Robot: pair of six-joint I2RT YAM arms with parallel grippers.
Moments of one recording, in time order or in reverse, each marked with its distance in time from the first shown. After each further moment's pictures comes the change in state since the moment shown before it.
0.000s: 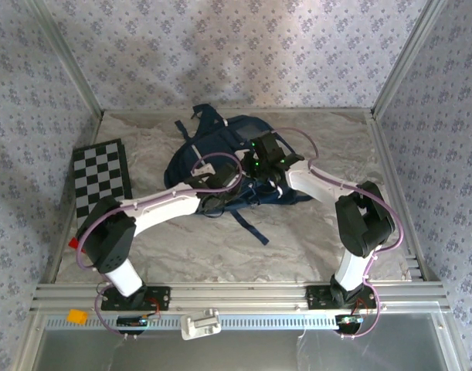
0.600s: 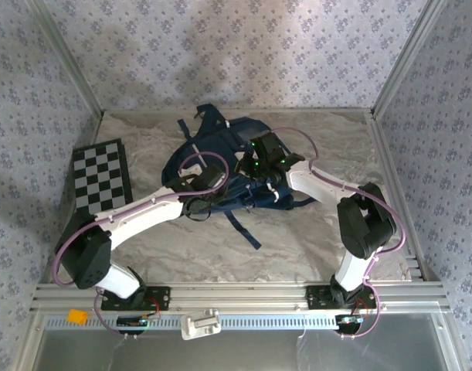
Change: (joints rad) left arm 0.027 -0.143 -0.042 -0.098 0.023 0.081; right arm 0.005 -0.015 0.000 -0.002 -0.014 0.000
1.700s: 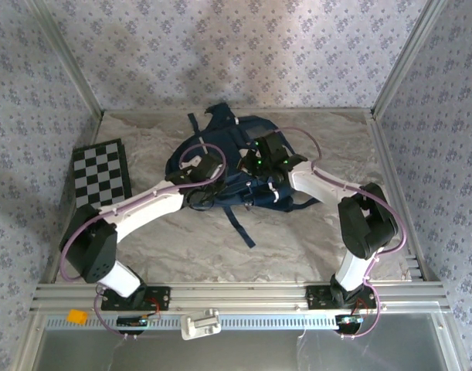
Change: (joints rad) left arm 0.076 0.034 0.026 0.127 0.093 -0.021; right arm -0.022 -0.011 -0.029 0.061 0.006 0.032
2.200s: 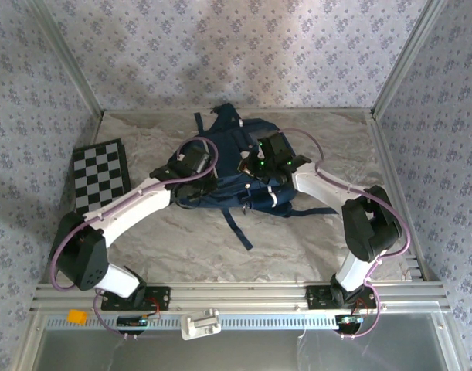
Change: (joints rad) left arm 0.095 -0.062 0.024 -0.115 0.189 0.339; right arm -0.016 -0.029 -0.032 0.006 -0.075 0.000
